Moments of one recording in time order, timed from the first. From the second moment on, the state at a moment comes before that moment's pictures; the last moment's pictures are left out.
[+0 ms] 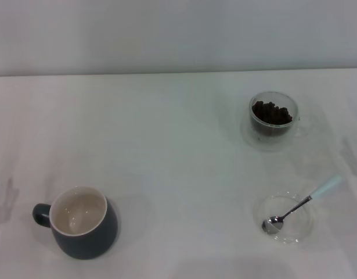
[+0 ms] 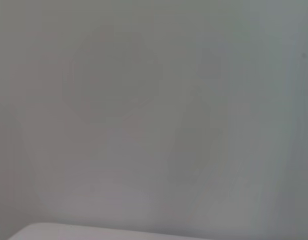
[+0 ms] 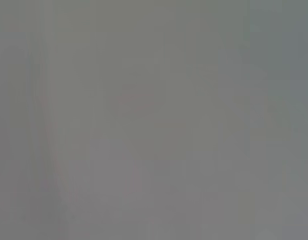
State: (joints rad) left arm -0.21 -2.09 2.84 0.19 -1.41 1.32 -0.15; right arm 0.33 2.01 -0.74 0.16 -0.69 -1.46 0.35
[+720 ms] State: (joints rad) left arm -0.19 -2.09 2.84 0.21 -1.40 1.33 -0.15; right arm 0.33 2.01 -0.74 0.17 -0.69 -1.46 0.35
